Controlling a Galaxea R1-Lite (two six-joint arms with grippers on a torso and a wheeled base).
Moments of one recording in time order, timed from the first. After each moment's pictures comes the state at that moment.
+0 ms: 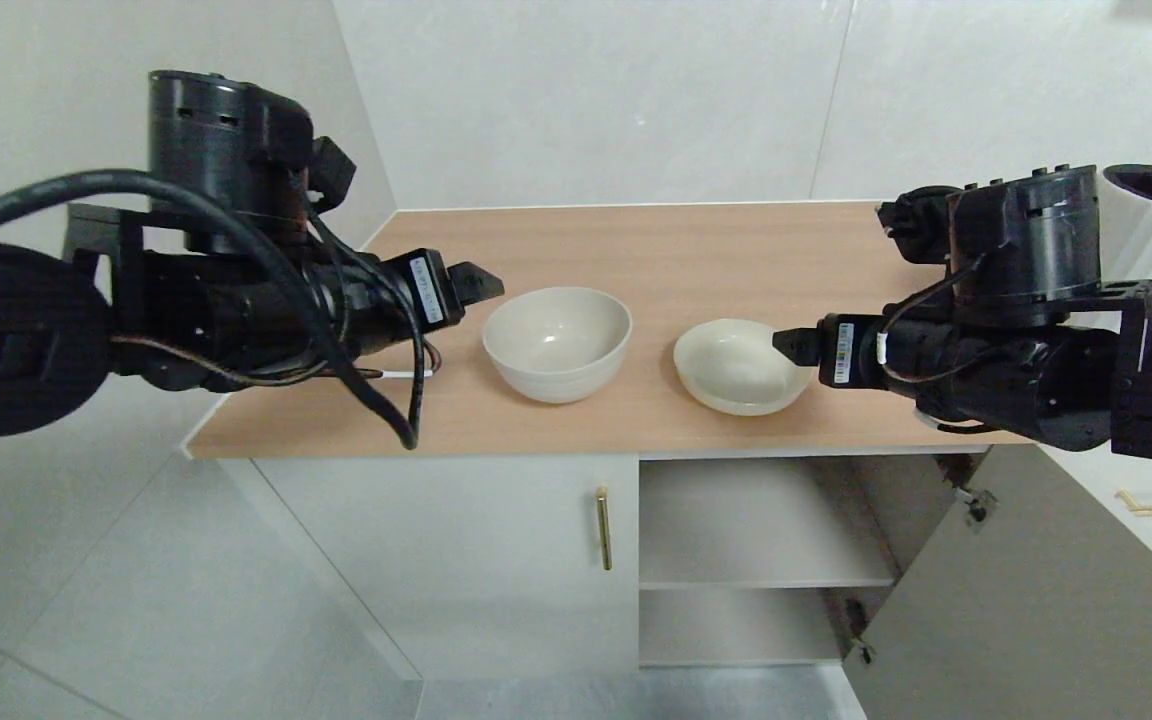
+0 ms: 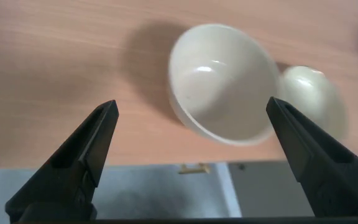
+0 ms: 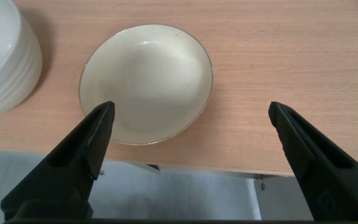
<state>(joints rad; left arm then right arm) -0.46 1.68 -1.30 -0.01 0.23 -0.45 0.59 1.68 -1.16 -0.20 -0.43 0.23</state>
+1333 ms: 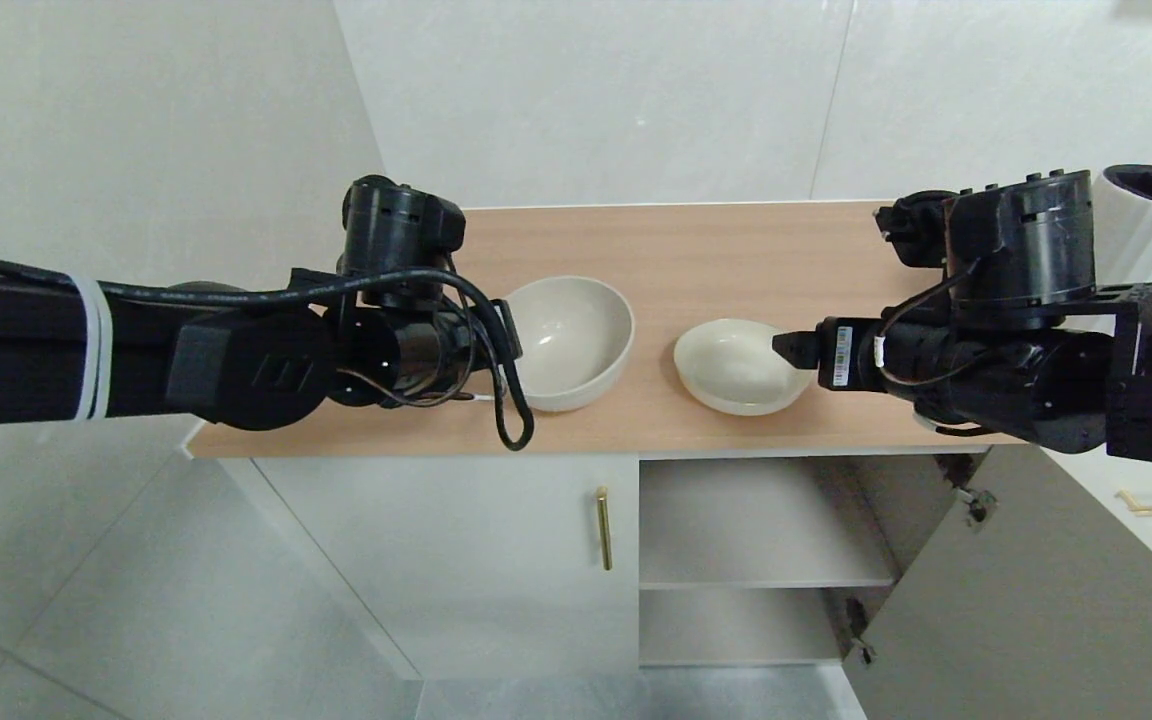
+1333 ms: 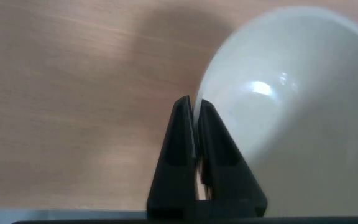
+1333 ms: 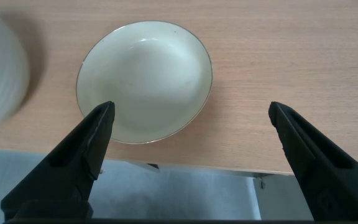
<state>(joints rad) -0.48 1.90 -1.38 -0.07 0.32 -0.50 0.59 1.68 -1.15 -0.20 -0.43 0.24</state>
